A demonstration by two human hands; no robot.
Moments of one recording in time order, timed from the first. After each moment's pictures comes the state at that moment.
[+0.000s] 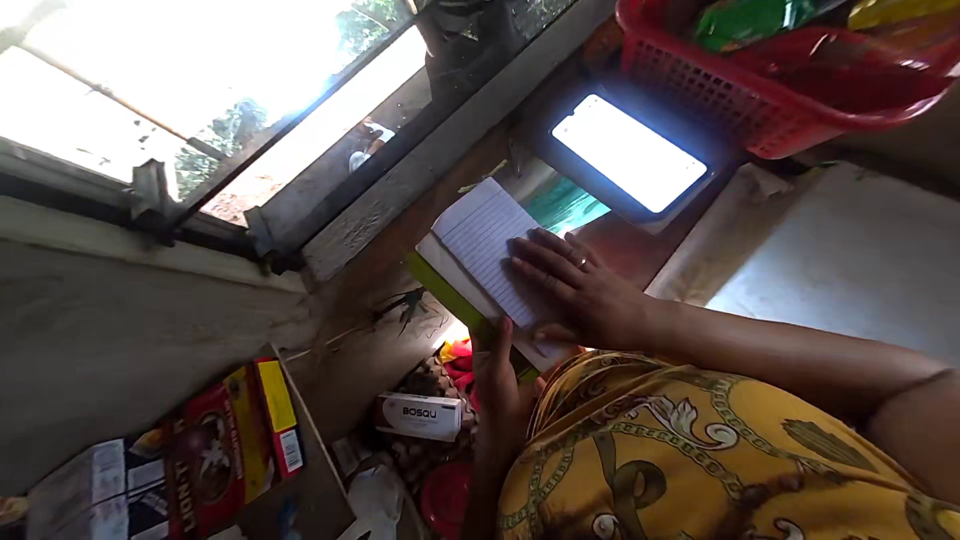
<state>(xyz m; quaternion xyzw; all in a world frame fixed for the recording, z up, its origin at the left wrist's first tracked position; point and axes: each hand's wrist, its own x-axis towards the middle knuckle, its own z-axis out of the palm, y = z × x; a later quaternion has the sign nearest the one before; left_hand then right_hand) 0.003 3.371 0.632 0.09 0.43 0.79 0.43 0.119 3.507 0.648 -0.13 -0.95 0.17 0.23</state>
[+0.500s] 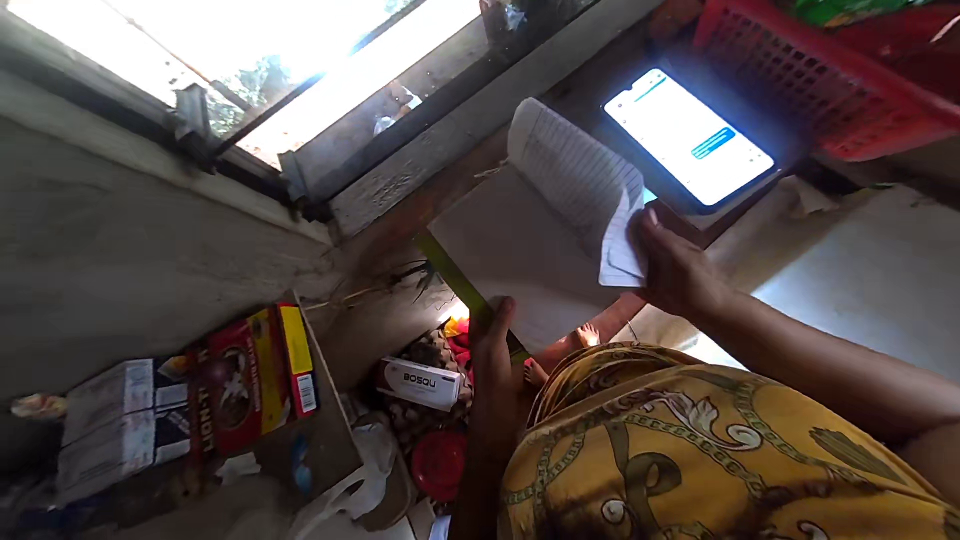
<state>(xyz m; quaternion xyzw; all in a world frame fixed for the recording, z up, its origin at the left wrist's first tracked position) -0.016 3.364 0.625 0.04 0.51 0.77 0.38 0.134 3.523 0.662 -0.19 -0.52 0.79 0.27</state>
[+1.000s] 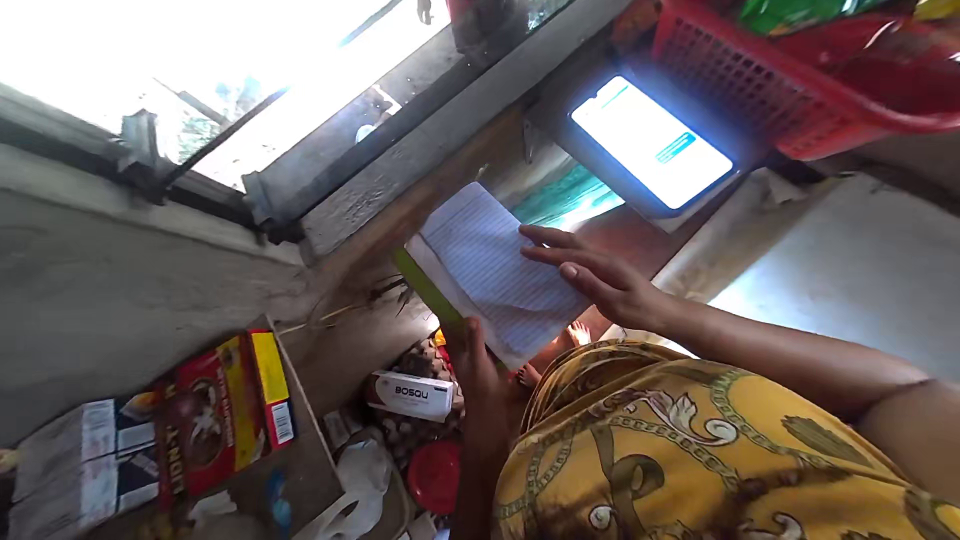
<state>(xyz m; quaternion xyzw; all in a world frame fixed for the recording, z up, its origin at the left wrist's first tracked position) -0.009 3.363 0.615 0.12 0.58 0.76 0.28 0.121 3.519 0.658 -0.10 -0.79 0.55 0.25</state>
